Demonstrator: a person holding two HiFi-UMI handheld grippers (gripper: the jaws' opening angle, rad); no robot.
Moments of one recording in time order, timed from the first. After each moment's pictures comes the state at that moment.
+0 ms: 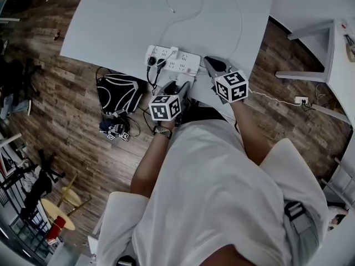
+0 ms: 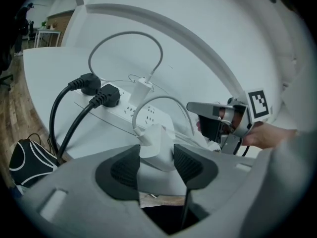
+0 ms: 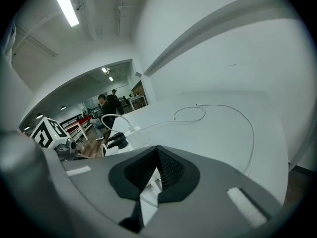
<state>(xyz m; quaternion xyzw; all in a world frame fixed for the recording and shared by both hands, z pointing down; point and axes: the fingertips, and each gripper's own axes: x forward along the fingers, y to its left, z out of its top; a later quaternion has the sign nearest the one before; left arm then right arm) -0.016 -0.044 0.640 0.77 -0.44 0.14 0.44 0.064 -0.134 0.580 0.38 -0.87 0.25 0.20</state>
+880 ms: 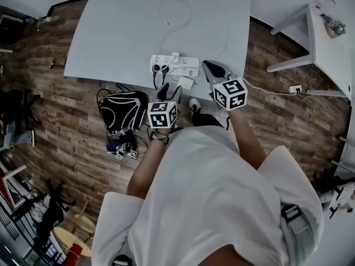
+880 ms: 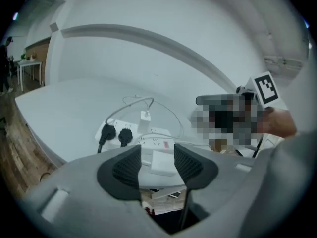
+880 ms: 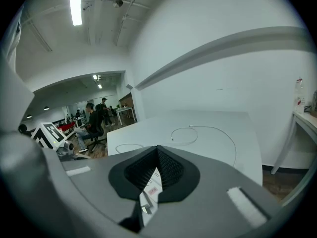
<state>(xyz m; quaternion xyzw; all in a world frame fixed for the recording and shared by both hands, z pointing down) -0.070 -0.042 0.578 0.83 -0.43 0.18 0.32 0.045 -0.102 0.492 0.48 -0.84 0.19 0.15</state>
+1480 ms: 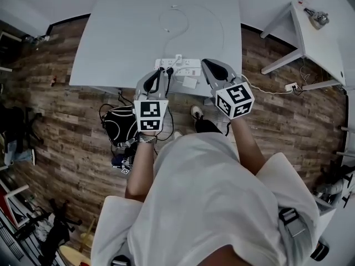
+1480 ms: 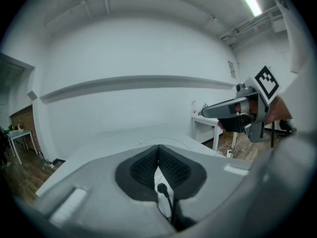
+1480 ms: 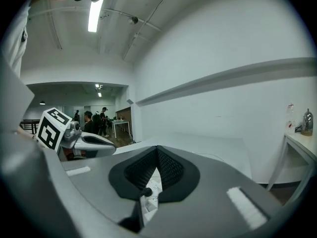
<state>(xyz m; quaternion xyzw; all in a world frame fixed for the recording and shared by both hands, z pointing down) -0.136 -0.067 0.413 0.88 -0.43 0.17 0.04 -0.002 -0.055 0.373 0.53 -0.84 0.10 0.08</state>
